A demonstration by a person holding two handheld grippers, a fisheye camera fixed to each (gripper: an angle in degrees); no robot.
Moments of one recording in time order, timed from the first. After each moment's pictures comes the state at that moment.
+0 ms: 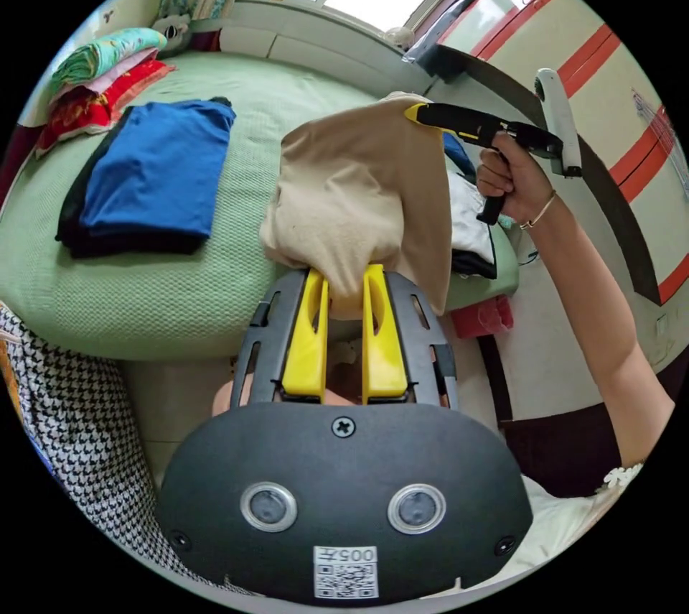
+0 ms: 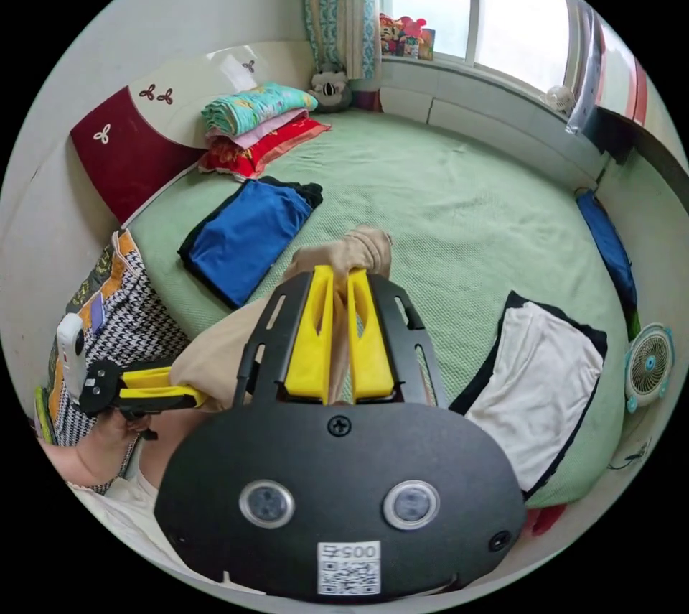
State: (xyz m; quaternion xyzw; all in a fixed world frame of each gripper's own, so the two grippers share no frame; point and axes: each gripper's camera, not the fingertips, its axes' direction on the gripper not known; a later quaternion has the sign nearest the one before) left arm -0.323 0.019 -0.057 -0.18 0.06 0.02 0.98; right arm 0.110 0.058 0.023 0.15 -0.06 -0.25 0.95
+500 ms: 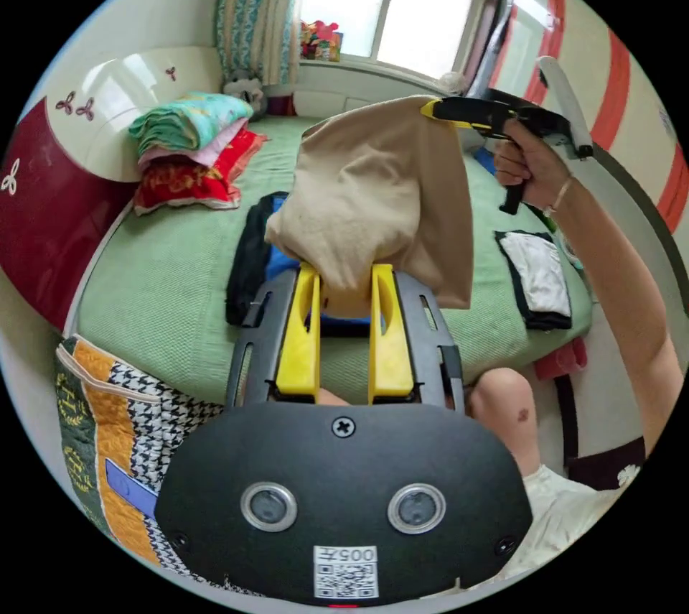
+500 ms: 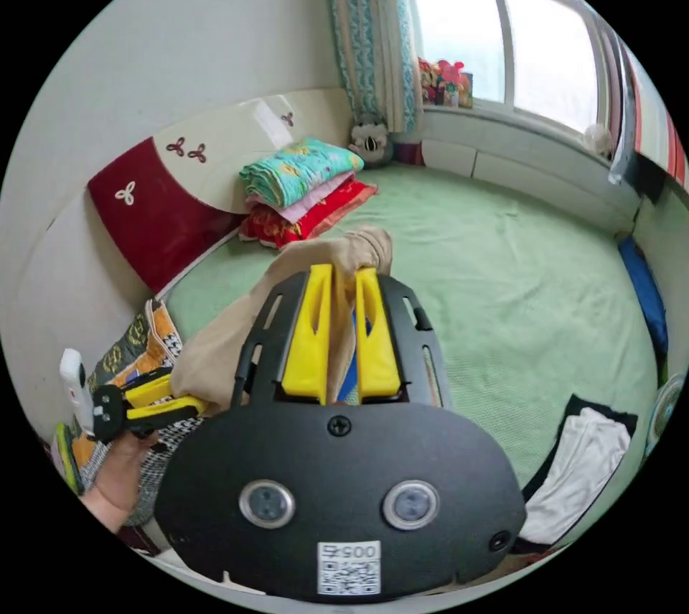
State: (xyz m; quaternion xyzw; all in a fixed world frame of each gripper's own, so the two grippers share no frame) left arm -0.461 -0.077 -0.112 -0.13 -0.12 0.02 0.98; right arm -0.083 -0.039 -0.003 0.20 -0.14 -0.25 0.94
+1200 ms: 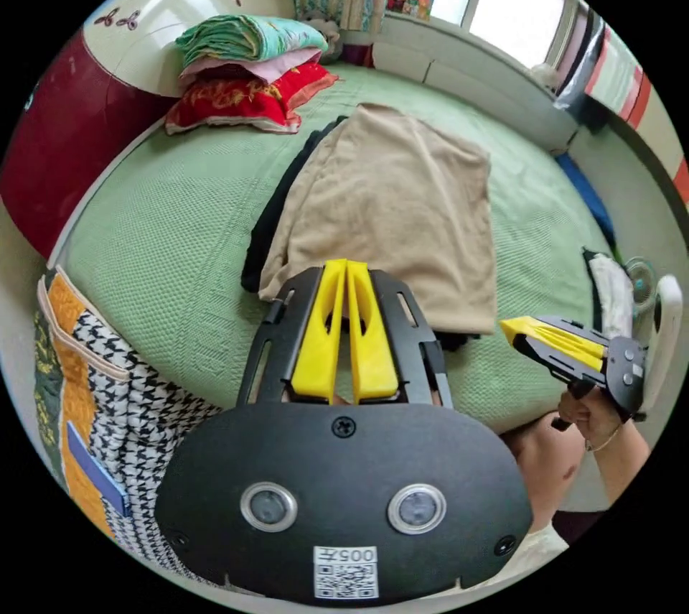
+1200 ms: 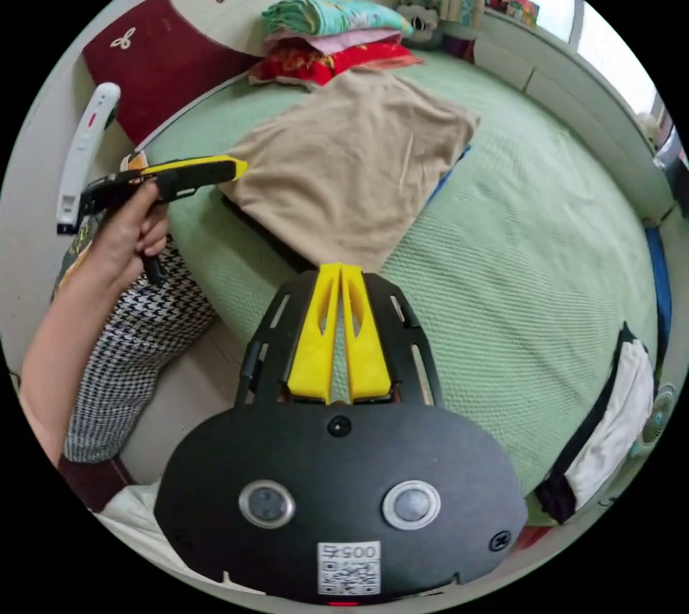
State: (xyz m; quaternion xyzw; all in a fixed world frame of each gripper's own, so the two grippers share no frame) left arm -0.508 -0.036 -0.065 -0.12 -0.14 -0.05 0.98; right arm -0.099 0.140 0.168 0.05 -0.06 -0.34 0.94
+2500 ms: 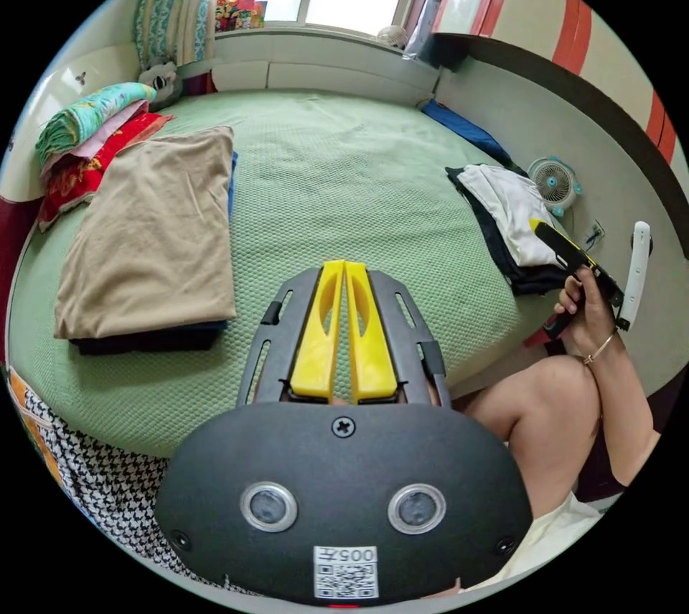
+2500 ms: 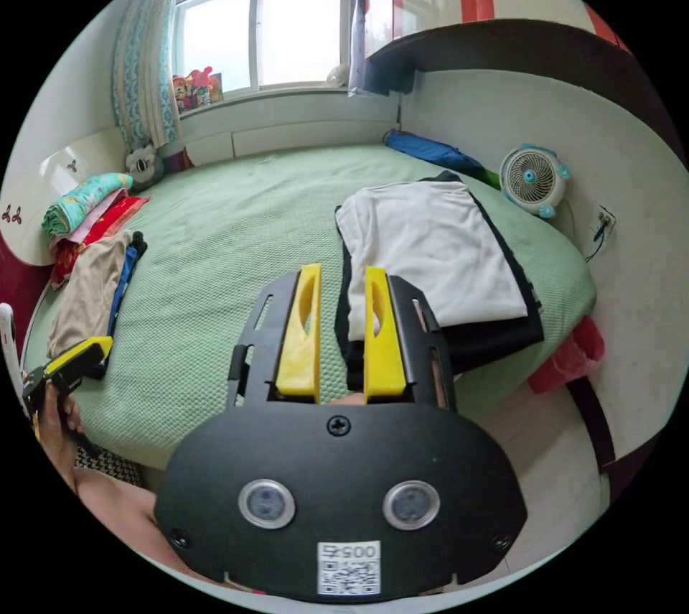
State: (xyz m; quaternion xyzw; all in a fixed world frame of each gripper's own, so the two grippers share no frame) left arm -0.290 0.004 0.061 -0.16 -0.01 0.11 0.98; right arm 0.276 0.260 0.067 0.29 0.12 0.08 0.95
